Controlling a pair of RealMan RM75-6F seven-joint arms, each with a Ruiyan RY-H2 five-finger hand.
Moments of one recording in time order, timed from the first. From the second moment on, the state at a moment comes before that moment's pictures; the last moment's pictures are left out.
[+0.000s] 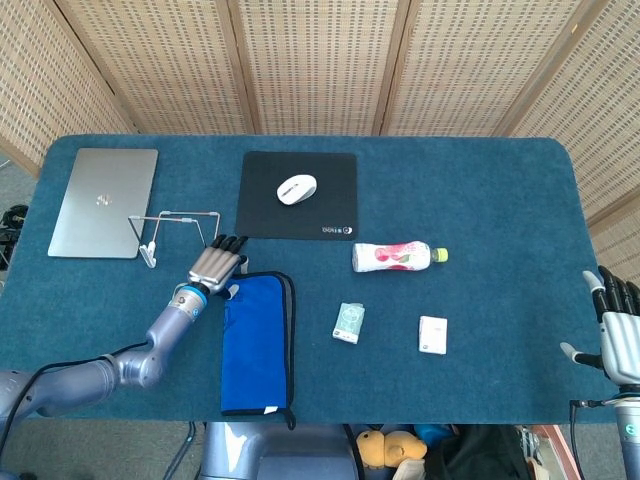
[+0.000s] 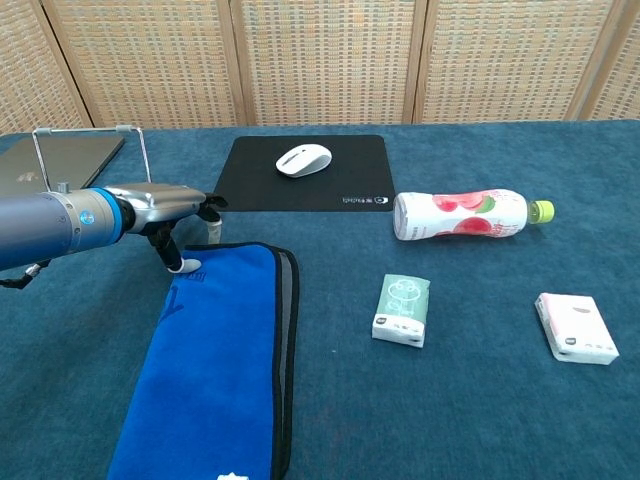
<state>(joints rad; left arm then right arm) -0.95 -1.65 -0.09 -1.17 0.80 0.69 0.42 0.11 -1.09 0.14 -1.60 -1.31 1.38 -0.02</state>
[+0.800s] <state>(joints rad) -0.97 -1.64 -0.07 -1.19 0.79 0.70 0.50 0.11 -1.09 0.14 -1.60 -1.31 1.38 -0.02</state>
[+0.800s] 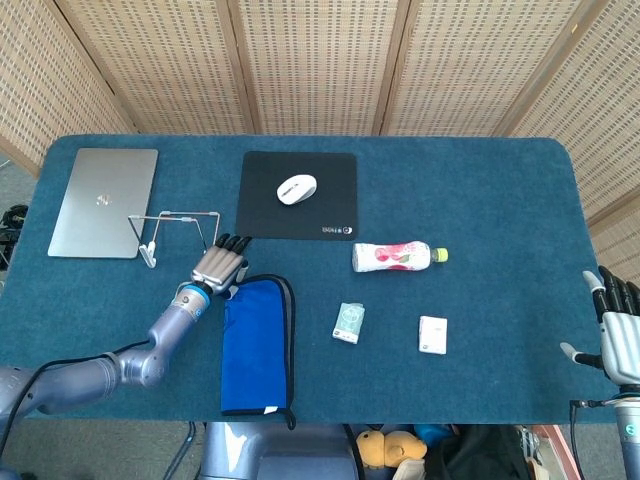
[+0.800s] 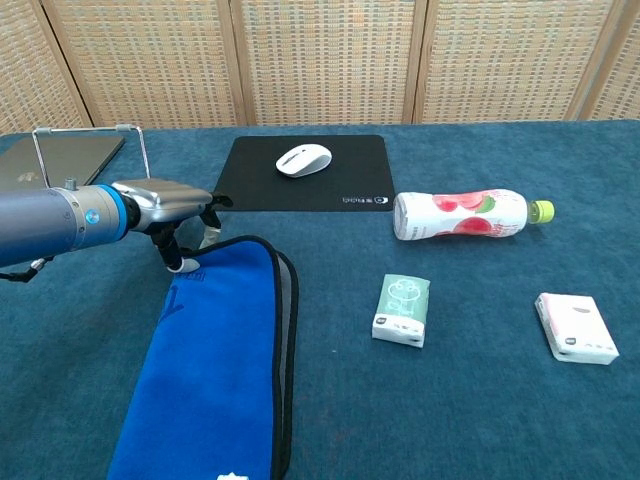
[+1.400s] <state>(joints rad) -0.96 -1.62 -0.09 -1.23 0.85 0.73 0.46 0.11 -1.08 0.14 -1.60 -1.31 1.39 -0.01</state>
